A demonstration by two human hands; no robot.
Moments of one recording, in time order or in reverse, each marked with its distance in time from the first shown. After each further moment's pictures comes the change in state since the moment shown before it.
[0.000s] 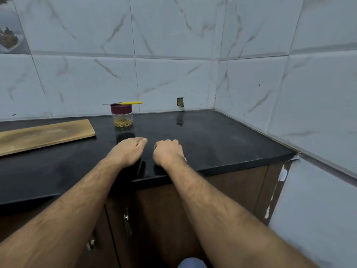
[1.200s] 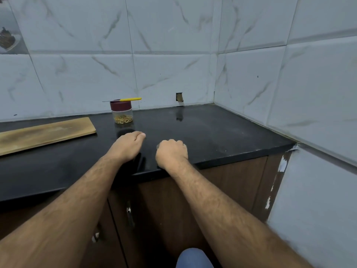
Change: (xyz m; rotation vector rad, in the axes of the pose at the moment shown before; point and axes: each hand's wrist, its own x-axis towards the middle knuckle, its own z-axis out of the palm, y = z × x) left_hand -0.001 -0.002 0.002 -0.060 0.058 0.000; right_hand -0.040 0.004 -0.005 0.021 0.023 0.042
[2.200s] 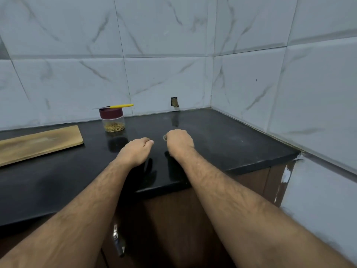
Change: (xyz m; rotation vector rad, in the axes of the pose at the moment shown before) left_hand 0.050 0.027 0.033 0.067 -0.071 0.013; right_hand 0.076 0.048 -0.024 -0.001 0.070 -0.055
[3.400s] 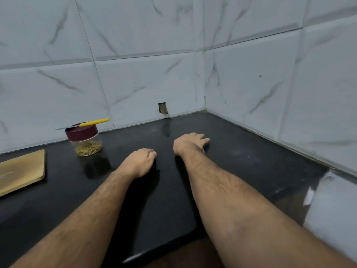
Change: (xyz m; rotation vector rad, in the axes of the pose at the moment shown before) left_hand 0.125 0.019 0.049 0.056 -0.133 0.039; right_hand 0.145 0.082 0.043 -0.031 -0.247 0.505
